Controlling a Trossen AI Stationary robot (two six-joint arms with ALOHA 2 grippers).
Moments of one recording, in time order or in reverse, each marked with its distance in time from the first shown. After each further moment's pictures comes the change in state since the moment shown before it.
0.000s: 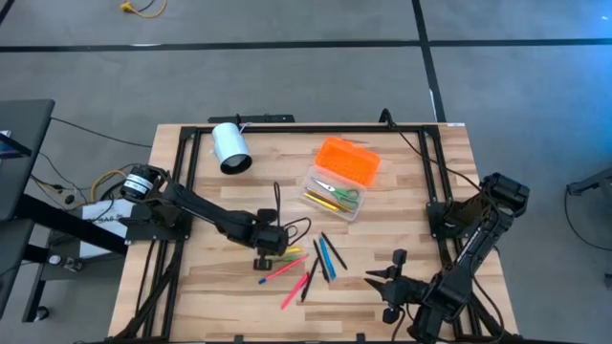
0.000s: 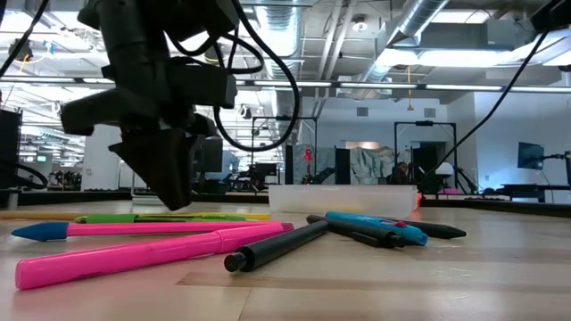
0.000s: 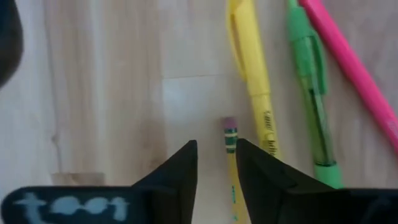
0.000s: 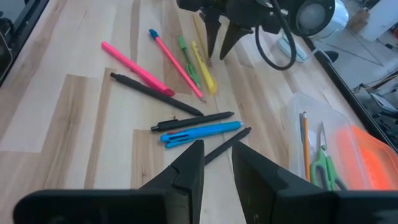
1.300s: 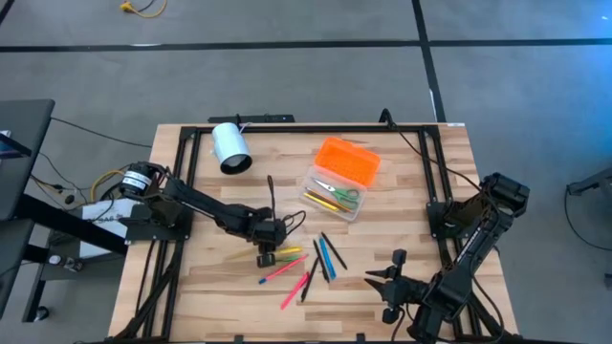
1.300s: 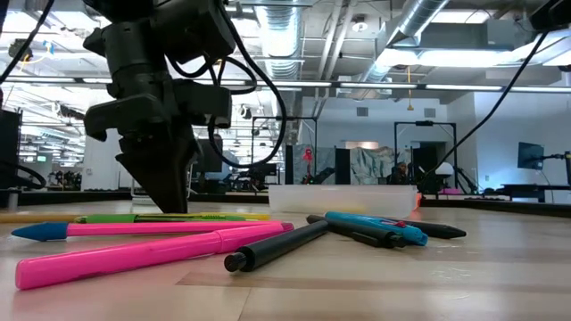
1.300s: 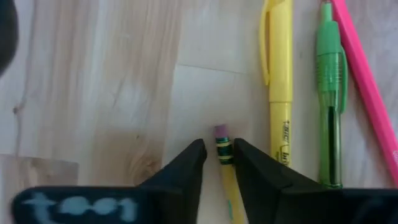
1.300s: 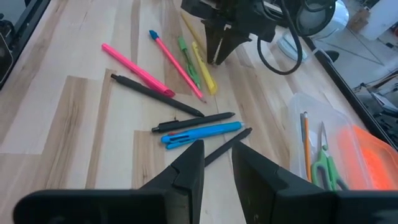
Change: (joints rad) left arm 0.087 -0.005 -0.116 0.133 0.091 -0.143; right arm -0.002 0.000 0.000 0.006 0.000 0.000
